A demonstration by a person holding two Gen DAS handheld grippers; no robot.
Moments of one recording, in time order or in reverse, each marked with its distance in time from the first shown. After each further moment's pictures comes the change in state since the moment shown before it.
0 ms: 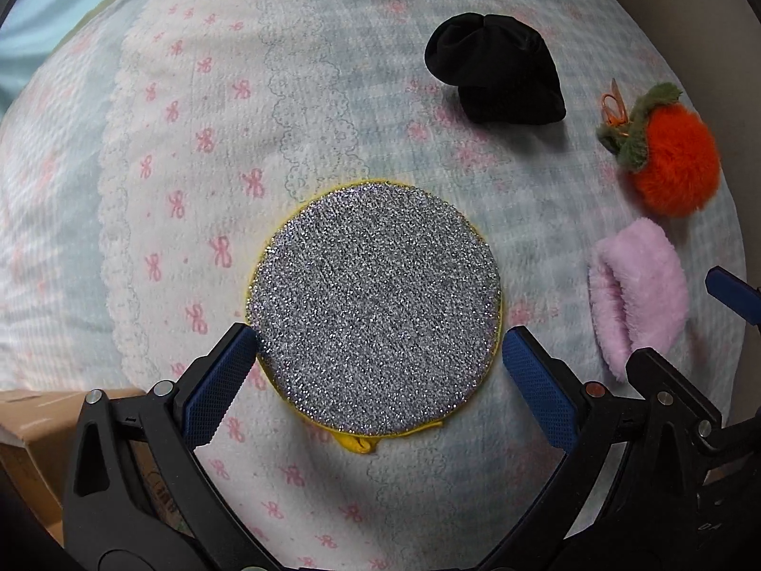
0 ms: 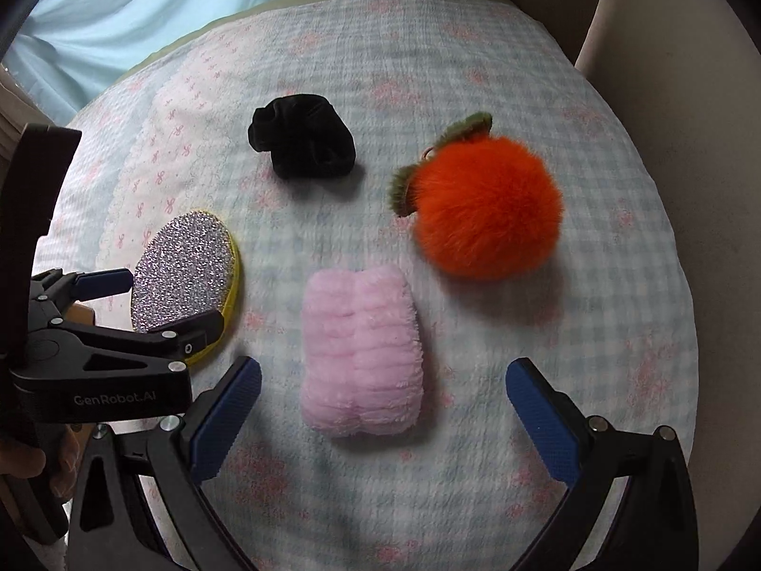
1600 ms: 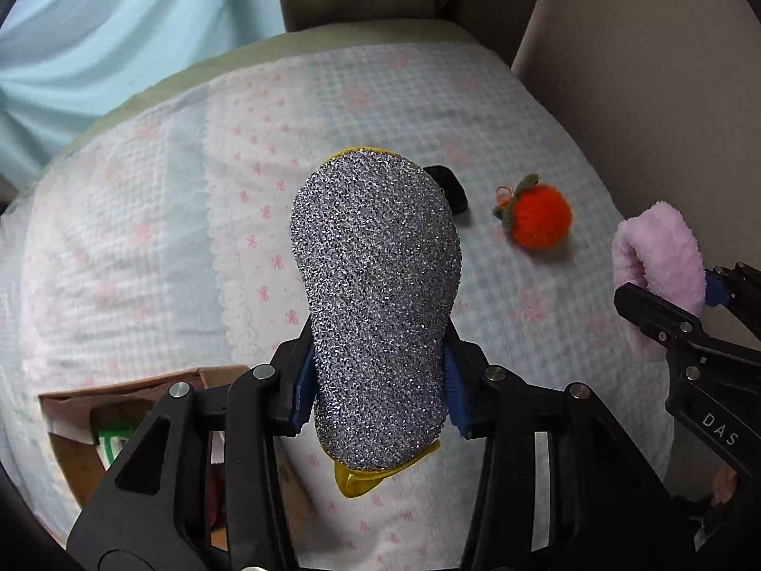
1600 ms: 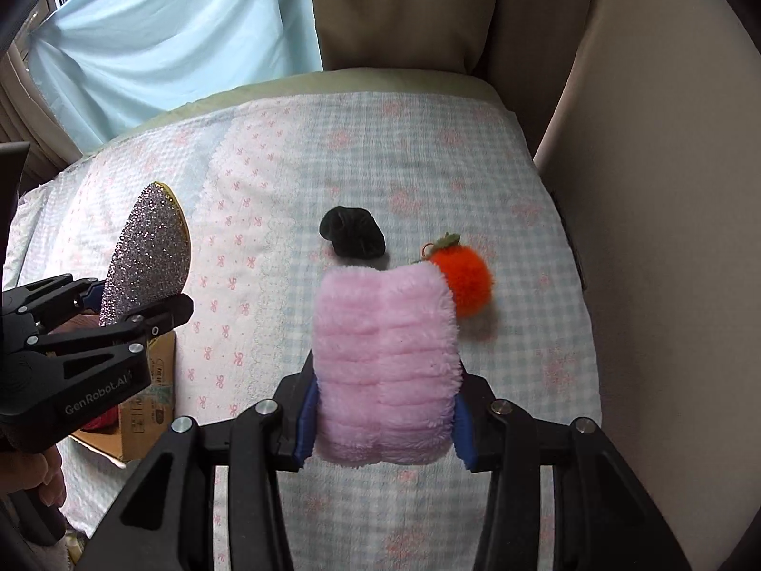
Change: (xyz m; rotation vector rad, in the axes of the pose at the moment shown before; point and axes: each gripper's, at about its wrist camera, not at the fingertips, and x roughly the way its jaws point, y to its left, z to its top) left arm -0.182 0.018 -0.039 0.055 -0.228 -0.027; right arm -0.171 0.038 0.000 -0.014 -0.144 -0.055
